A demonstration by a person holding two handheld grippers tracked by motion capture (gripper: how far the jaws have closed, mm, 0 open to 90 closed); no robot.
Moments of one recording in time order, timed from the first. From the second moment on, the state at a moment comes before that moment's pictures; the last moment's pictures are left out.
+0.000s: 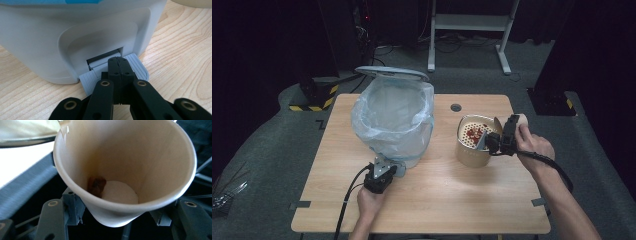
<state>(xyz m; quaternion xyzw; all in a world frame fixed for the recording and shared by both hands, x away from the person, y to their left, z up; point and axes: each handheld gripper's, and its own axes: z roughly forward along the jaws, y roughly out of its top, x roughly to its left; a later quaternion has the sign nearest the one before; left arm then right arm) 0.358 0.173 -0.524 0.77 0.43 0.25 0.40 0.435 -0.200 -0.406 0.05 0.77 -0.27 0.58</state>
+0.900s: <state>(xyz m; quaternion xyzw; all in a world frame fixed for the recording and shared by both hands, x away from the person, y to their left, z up) 0.357 0.172 -0.524 0.77 0.43 0.25 0.40 0.437 -0.197 -0.407 0.04 0.76 -0.29 0.58</state>
